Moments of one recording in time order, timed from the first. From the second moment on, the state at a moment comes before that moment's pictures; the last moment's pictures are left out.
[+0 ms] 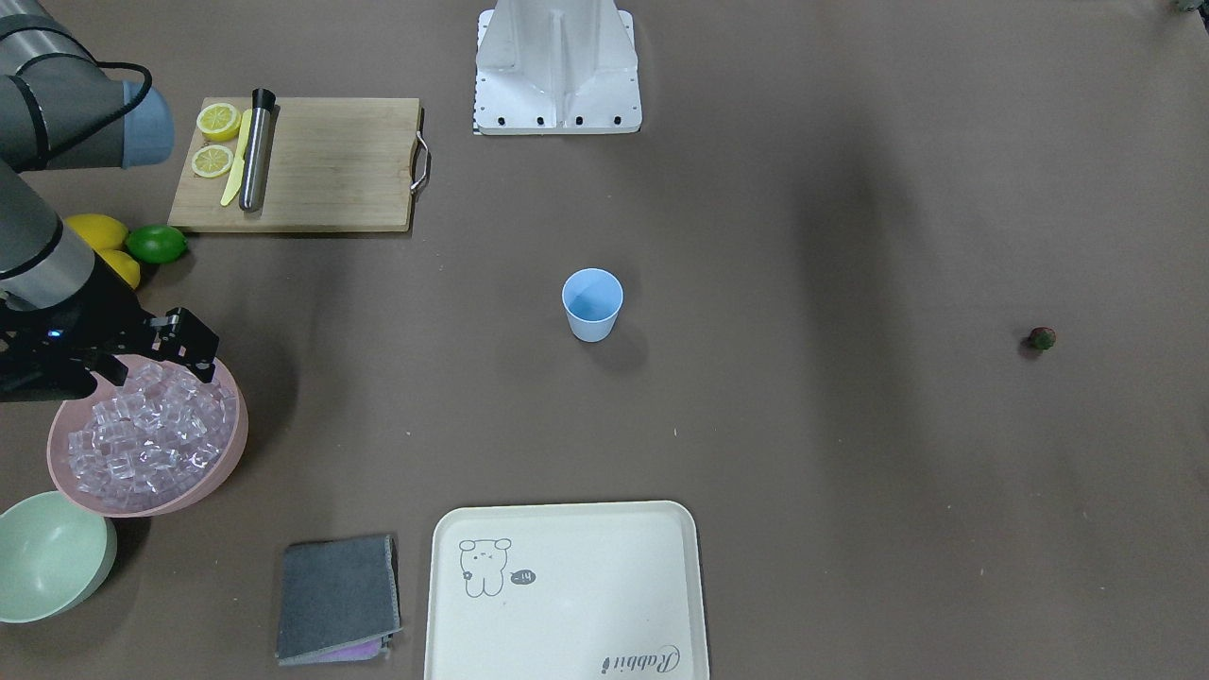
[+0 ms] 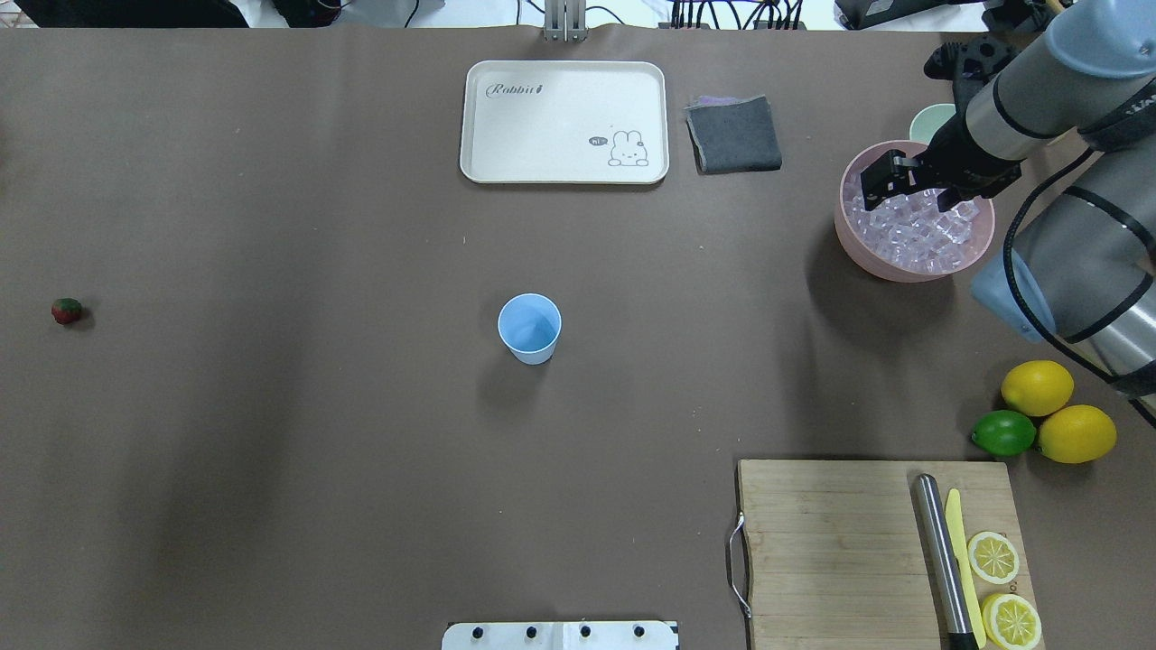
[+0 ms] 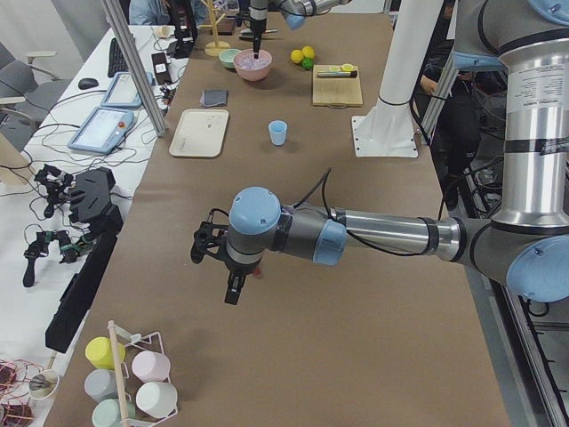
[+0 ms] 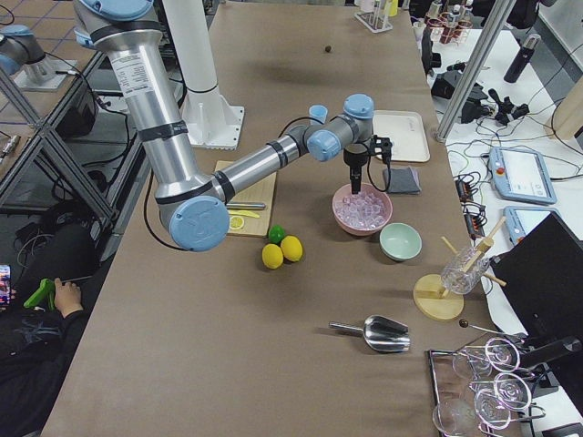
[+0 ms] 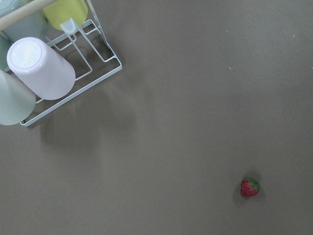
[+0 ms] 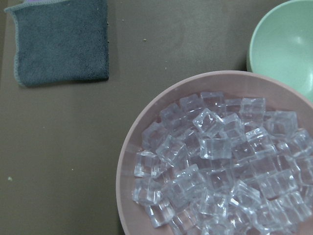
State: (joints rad) left arm -1.67 -1.50 -1.74 -1.74 -2.39 0.00; right arm 0.99 -1.24 1.70 -1.40 2.12 0.83
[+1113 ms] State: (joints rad) left arm -1.67 -1.51 -1.75 -1.74 -2.40 0.00; right arm 0.98 -1.21 1.60 -1.34 2.02 0.72
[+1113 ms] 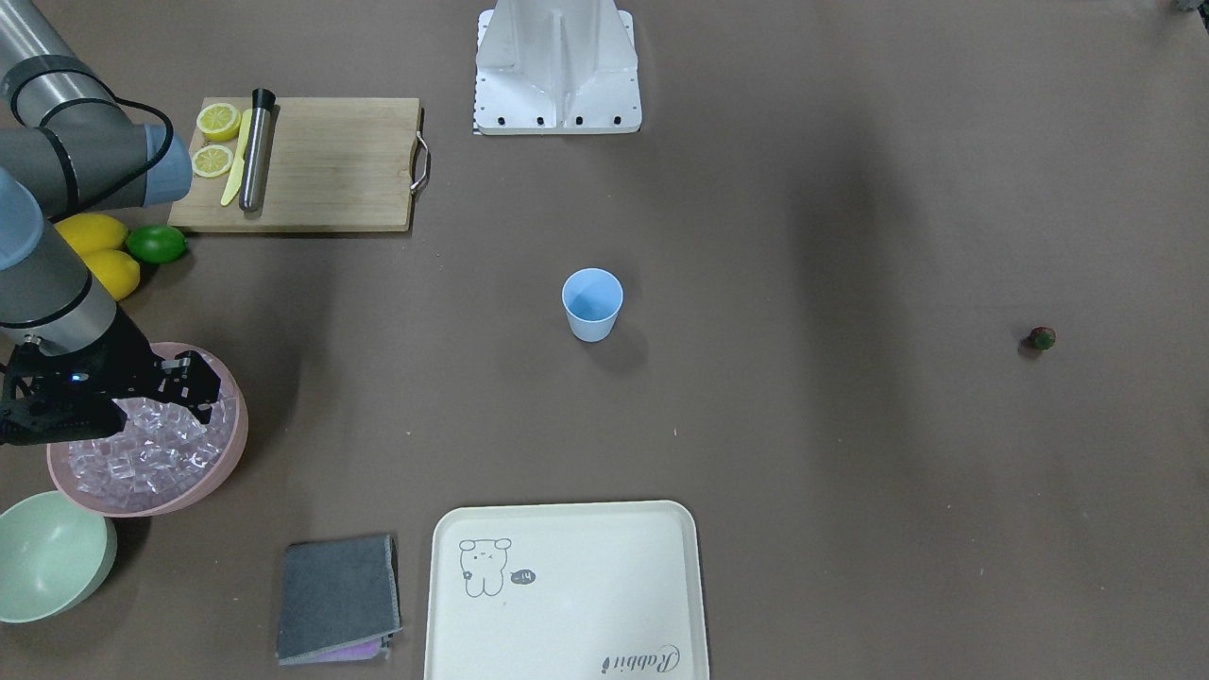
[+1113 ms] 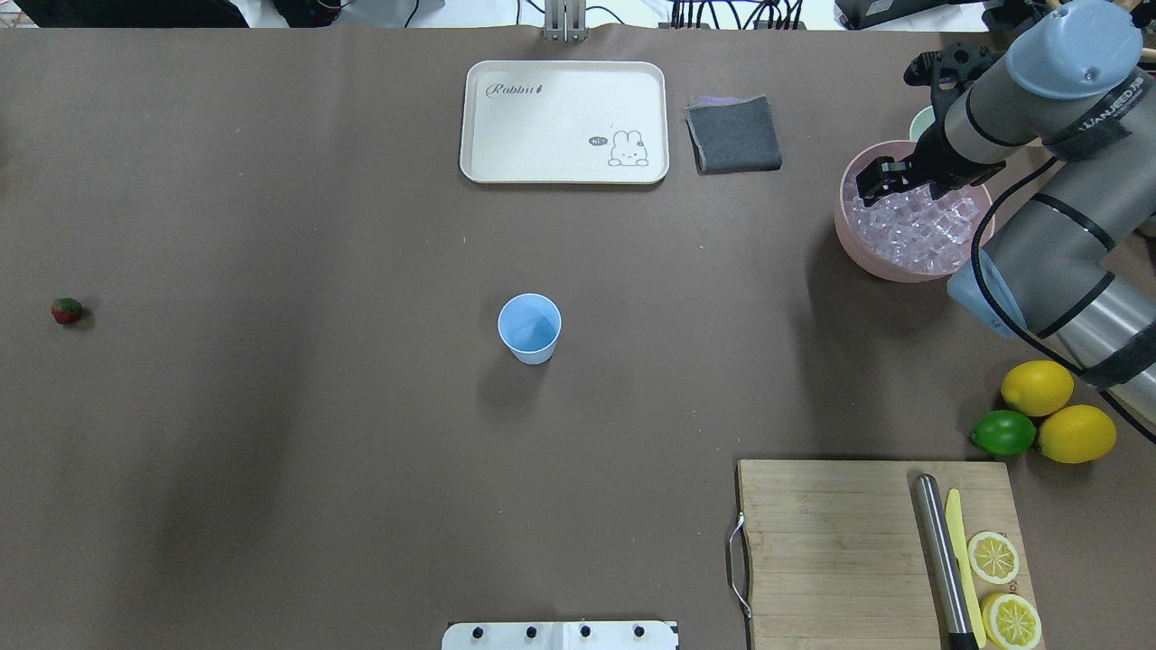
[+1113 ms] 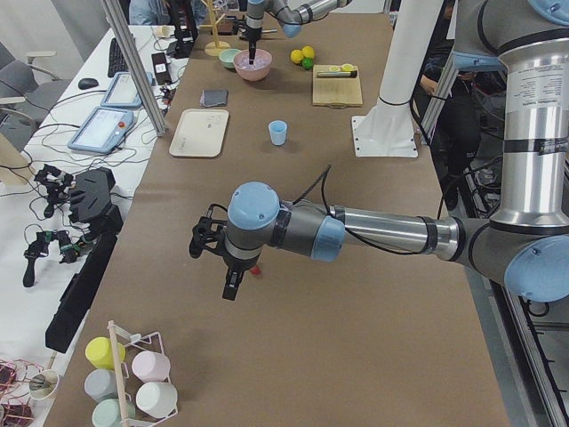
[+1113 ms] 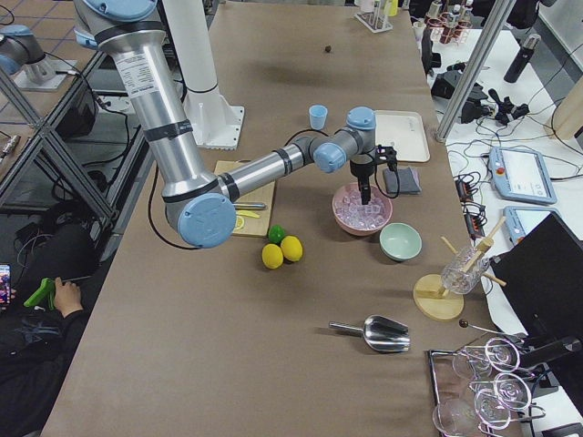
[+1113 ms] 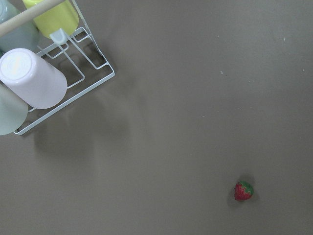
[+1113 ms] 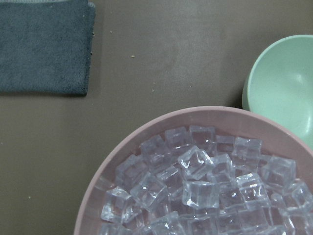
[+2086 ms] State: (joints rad) left arm -1.67 -1.53 -1.75 -1.73 -2.40 0.00; right arm 0.94 -1.22 1.54 -1.30 2.02 0.71
